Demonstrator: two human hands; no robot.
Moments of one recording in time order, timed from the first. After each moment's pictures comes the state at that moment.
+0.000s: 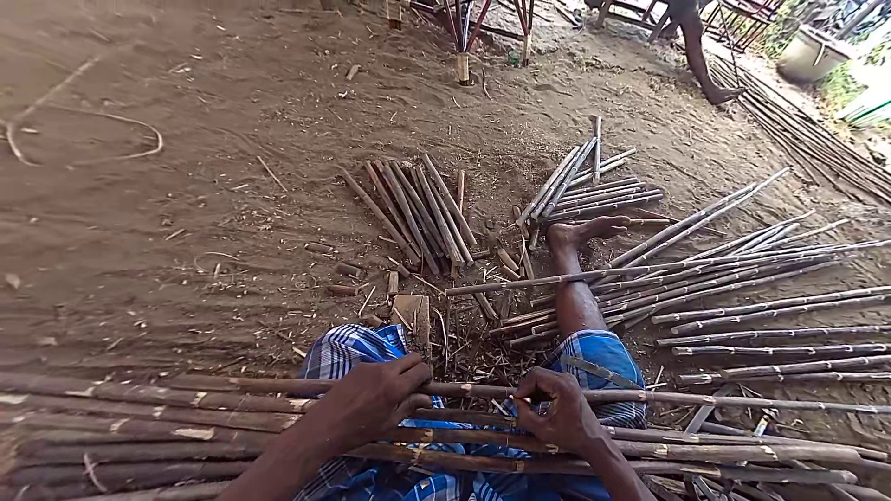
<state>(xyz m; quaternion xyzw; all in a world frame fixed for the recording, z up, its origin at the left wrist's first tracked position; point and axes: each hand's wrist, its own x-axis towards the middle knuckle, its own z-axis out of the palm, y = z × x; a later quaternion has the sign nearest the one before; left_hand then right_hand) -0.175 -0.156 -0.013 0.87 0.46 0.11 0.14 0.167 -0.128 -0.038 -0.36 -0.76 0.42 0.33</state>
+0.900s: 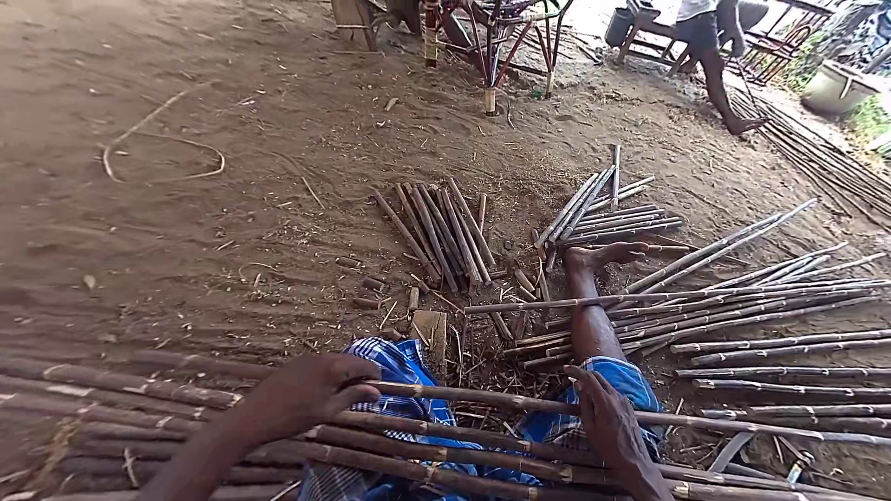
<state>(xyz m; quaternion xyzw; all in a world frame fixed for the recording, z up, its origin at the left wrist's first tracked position) -0.270 -0.156 0.019 0.79 0.56 0.06 0.24 0.215 -0.106 -0.043 -0.53 -0.82 0.10 0.21</state>
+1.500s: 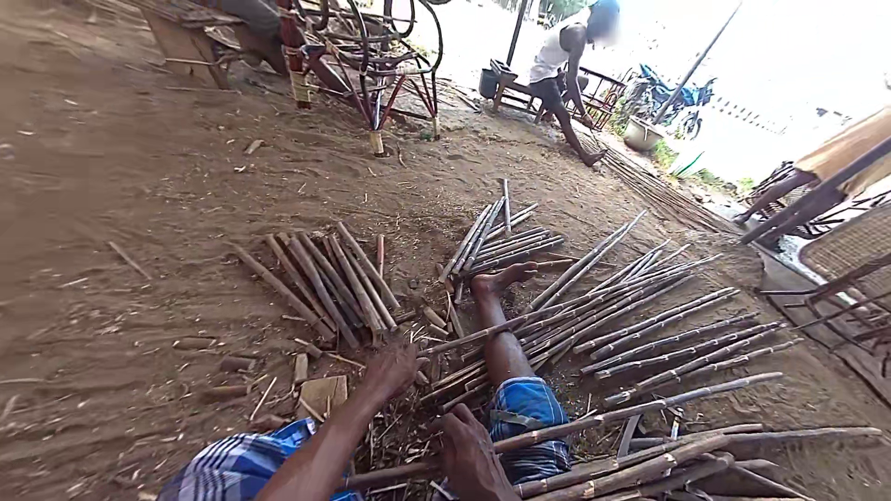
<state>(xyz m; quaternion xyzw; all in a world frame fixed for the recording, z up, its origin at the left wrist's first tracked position) -0.045 0.042 -0.068 0.73 0.64 -0.09 0.24 0.139 -0.111 -0.044 -0.55 -0.75 0.31 0.22</state>
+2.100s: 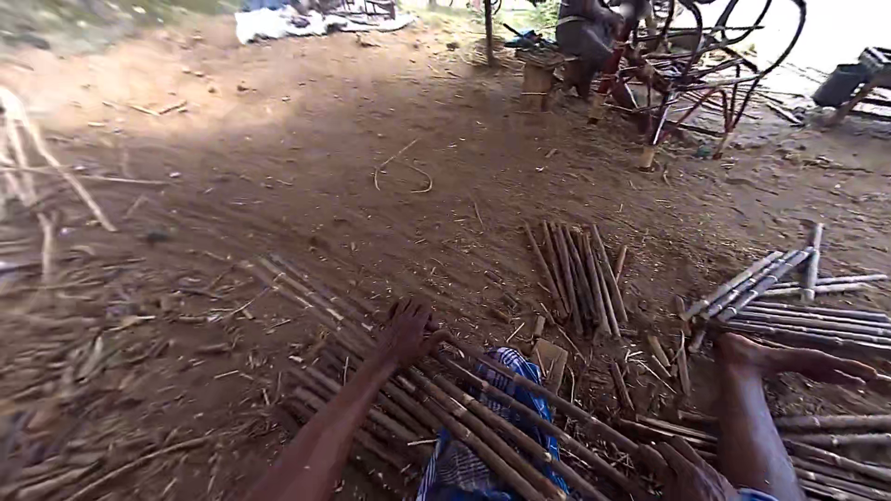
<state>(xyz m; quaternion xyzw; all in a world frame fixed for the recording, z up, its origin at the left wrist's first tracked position) -0.415 -0.208 -0.042 0.57 0.81 0.11 -0.04 0.121 -0.070 -0.051 -0.45 -0.88 0.16 0.01</state>
